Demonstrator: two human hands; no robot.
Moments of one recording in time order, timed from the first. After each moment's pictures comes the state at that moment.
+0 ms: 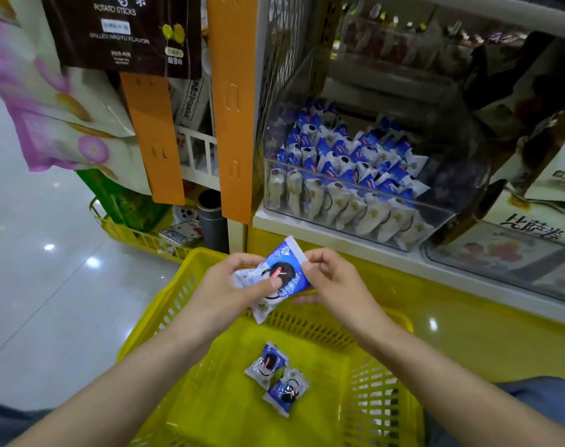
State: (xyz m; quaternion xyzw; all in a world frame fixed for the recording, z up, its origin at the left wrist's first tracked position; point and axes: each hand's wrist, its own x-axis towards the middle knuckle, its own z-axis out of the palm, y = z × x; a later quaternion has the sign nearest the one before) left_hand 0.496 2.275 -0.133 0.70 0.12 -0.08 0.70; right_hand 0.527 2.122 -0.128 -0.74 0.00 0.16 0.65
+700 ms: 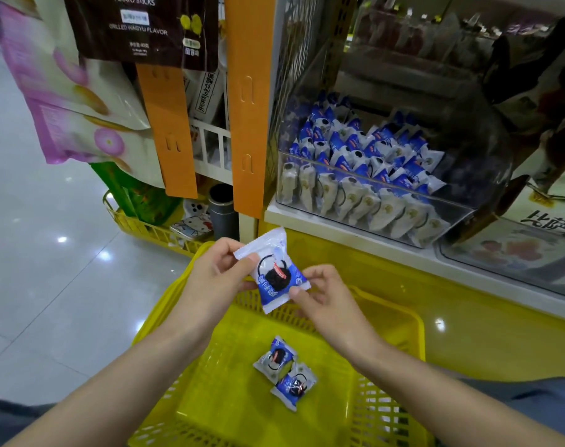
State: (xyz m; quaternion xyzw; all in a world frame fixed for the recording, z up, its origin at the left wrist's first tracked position) left_hand 0.494 2.291 -0.142 0.68 0.12 0.02 0.72; right_hand 0.504 2.134 -0.150 -0.79 0.00 0.19 0.59
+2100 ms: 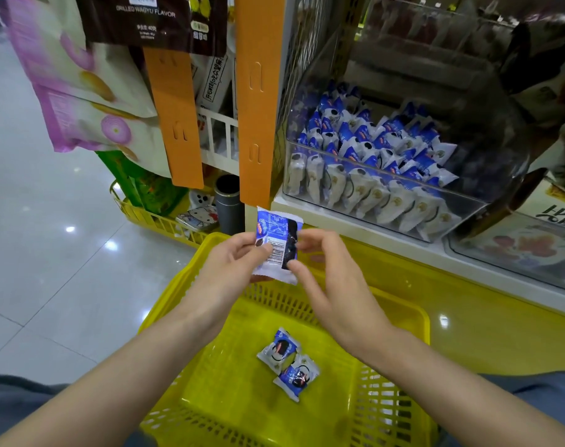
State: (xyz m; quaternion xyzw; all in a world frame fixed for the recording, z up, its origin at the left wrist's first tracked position) left_hand 0.498 2.284 -0.138 0.64 0.14 -0.04 0.76; right_hand 0.506 2.133 -0.130 -0.88 -0.24 -0.01 0.41
